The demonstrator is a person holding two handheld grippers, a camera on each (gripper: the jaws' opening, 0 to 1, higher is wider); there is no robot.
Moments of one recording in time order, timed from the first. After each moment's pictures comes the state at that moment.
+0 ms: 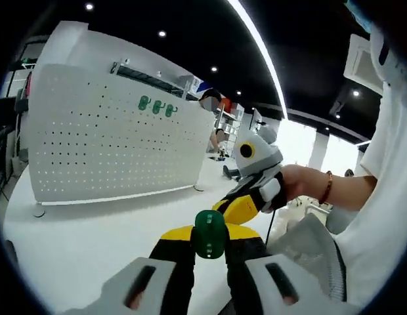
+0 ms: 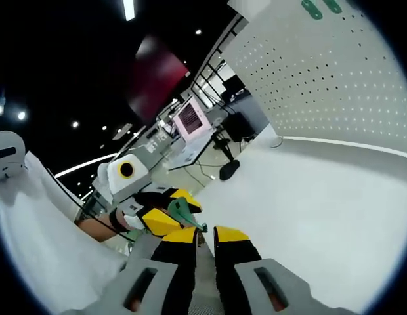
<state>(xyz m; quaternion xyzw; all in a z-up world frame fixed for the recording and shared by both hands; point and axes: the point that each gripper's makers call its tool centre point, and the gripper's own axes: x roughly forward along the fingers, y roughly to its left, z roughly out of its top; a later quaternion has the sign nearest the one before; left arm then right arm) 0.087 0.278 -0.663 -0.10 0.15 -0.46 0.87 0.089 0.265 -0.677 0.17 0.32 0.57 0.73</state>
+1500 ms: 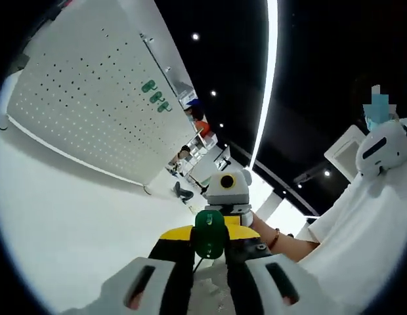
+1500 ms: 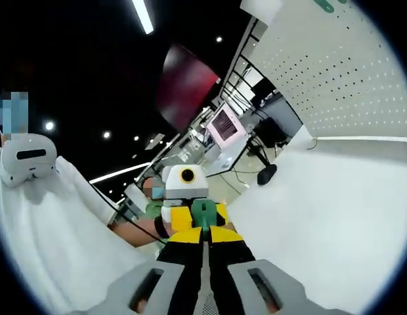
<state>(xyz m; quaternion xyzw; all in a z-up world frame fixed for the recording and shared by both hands) 0.067 0.272 -0.645 -0.35 0.17 -0.54 0.75 0.056 0.278 -0.648 0.24 0.29 0.64 0.67</state>
